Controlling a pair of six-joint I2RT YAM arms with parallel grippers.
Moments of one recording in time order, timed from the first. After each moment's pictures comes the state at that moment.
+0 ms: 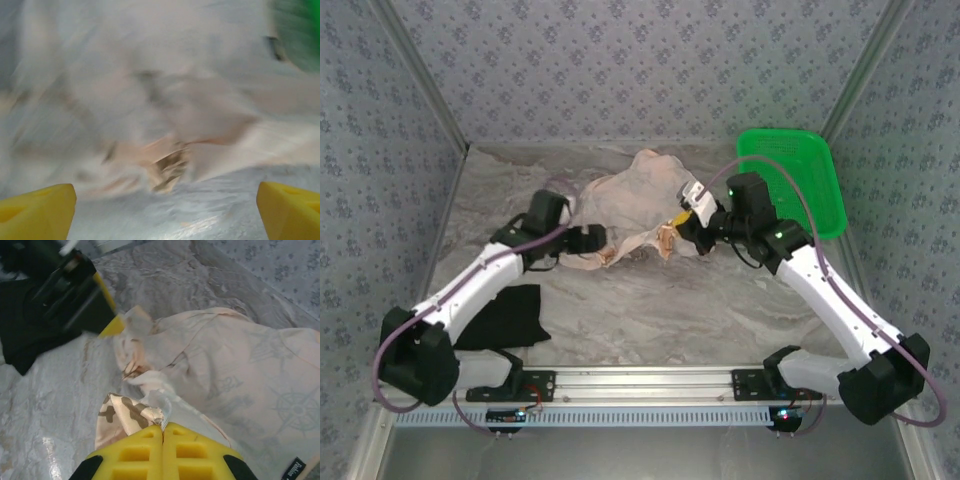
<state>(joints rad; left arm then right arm) -0.53 1.25 0.92 -0.45 0.13 -0.32 0.46 1.18 1.12 -0.53 -0.48 -0.33</state>
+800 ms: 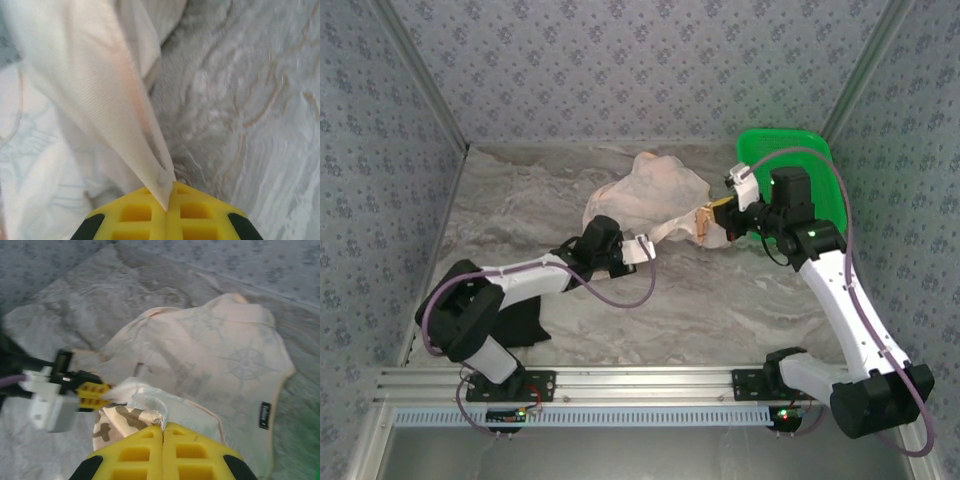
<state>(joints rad) -0.74 1.54 0.82 0.08 0.15 0.70 0.23 1.10 1.13 -0.62 -0.45 -0.16</state>
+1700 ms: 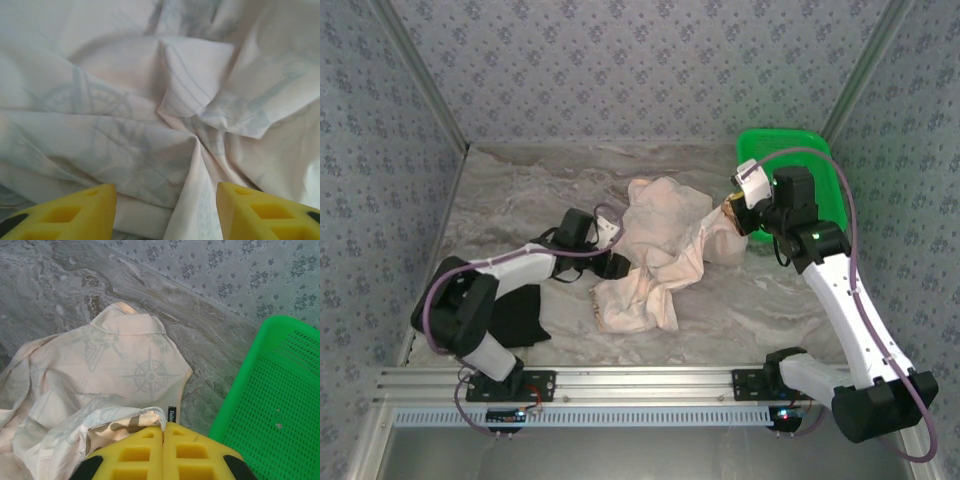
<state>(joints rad) -0.54 1.59 0.83 -0.18 0.50 -0.16 0.24 1.08 1.15 -0.65 -0.13 -0.30</state>
